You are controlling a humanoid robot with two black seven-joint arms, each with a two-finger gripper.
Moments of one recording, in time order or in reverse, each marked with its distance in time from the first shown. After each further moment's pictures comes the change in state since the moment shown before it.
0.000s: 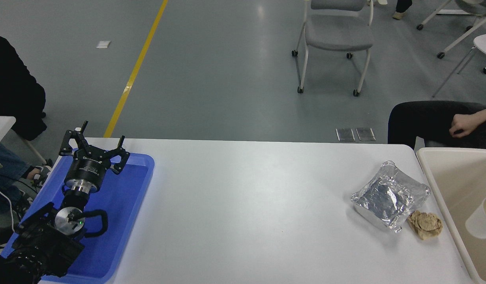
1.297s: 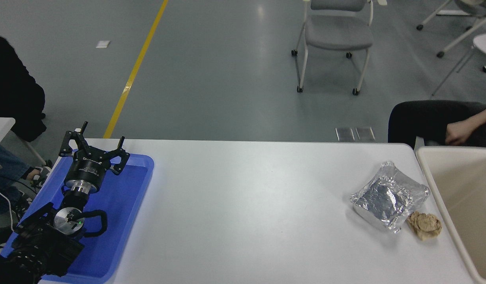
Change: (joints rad) left arm 0.001 0.001 0.000 0.000 0.000 0.000 0.000; right arm -0.357 0.155 0.029 -0.494 0.133 -0.337 0.000
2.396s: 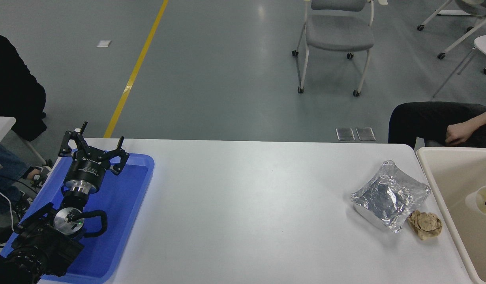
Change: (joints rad) left arm 0.001 0.001 0.000 0.002 0.000 0.000 -0.001; right arm -0.586 0.475 0.202 -0.525 0.653 -0.227 -0.010
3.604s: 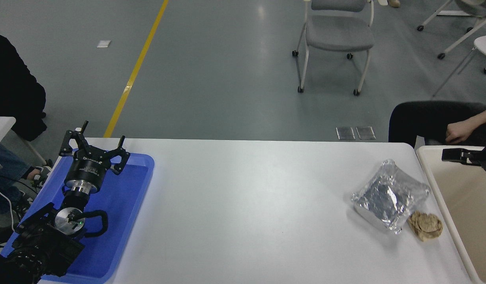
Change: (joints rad) left arm -0.002 -0.002 0.000 -0.001 0.000 0.000 0.000; right arm 0.927 -0.149 -0.557 0.885 -0.148 0.198 0.003
